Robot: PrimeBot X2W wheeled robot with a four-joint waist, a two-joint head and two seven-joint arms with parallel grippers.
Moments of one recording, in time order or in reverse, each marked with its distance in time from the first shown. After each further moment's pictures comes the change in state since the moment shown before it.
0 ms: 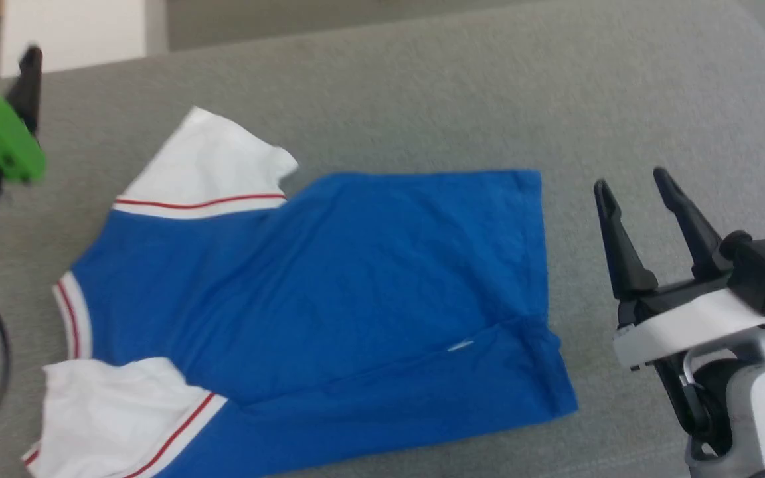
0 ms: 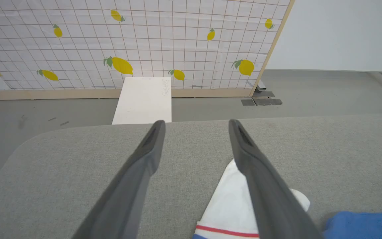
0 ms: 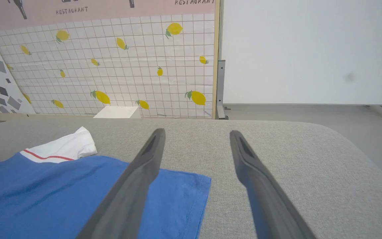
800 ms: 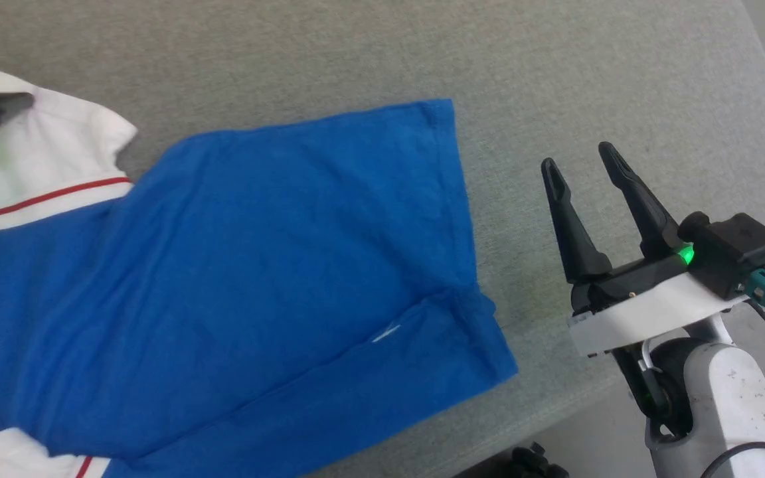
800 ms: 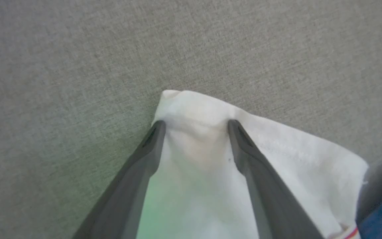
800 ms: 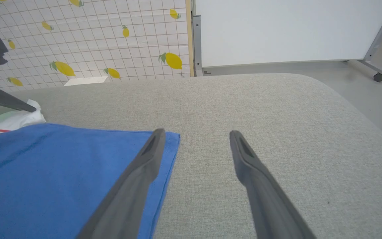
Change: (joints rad) left arm -0.306 0.063 -0.189 0.254 -0.045 -0.123 0.664; right arm -0.079 0.037 0.090 0.043 0.049 0.000 -0.055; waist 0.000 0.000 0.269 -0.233
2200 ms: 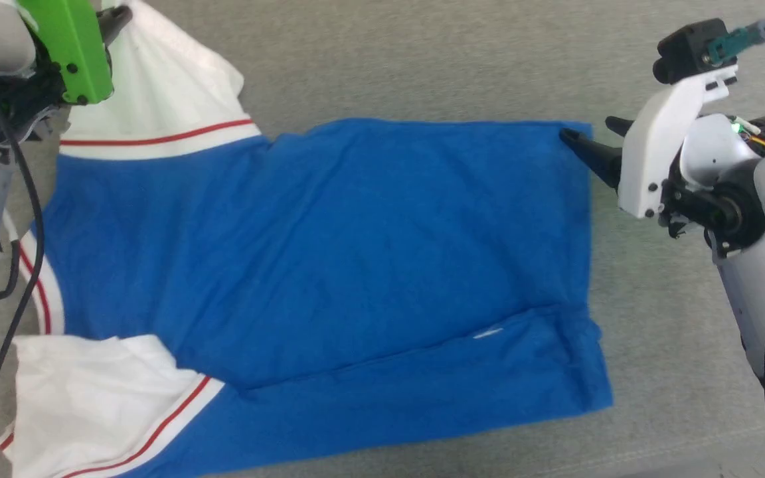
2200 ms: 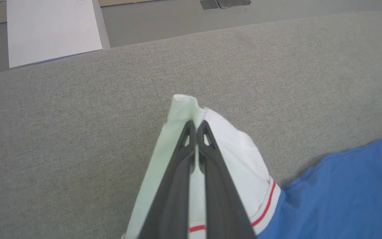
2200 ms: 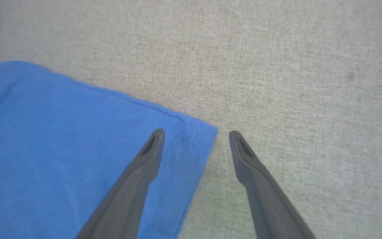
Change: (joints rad) left arm -0.040 -0.181 0.012 -0.053 -0.031 -0.069 -0.277; right arm -0.531 -0.235 0.111 0.504 0.334 0.000 0.730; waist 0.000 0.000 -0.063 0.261
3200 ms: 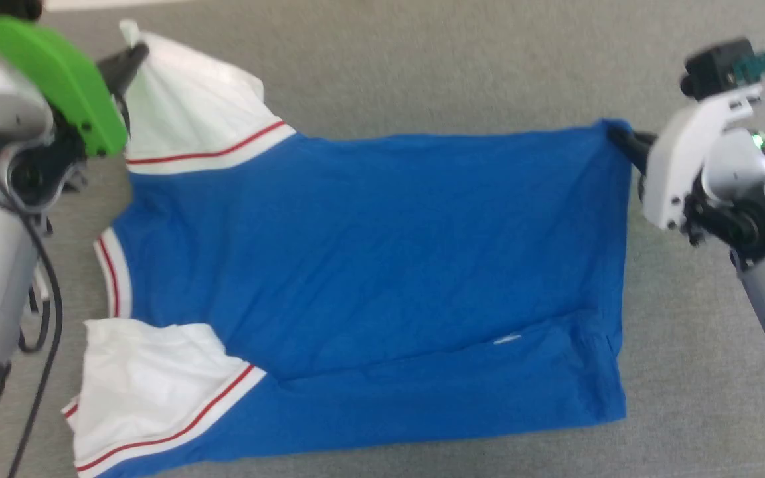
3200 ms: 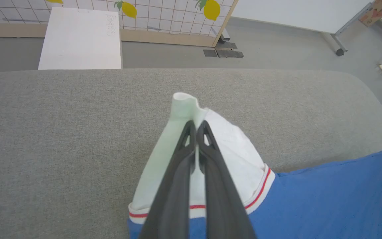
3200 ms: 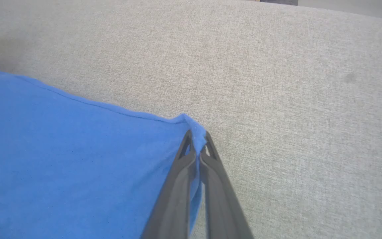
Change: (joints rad) left arm 0.147 -0.029 0.054 0.033 -0.099 -0.040 -0.230; right arm -0.028 -0.100 0.128 0.150 0.082 0.000 -0.217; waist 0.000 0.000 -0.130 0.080
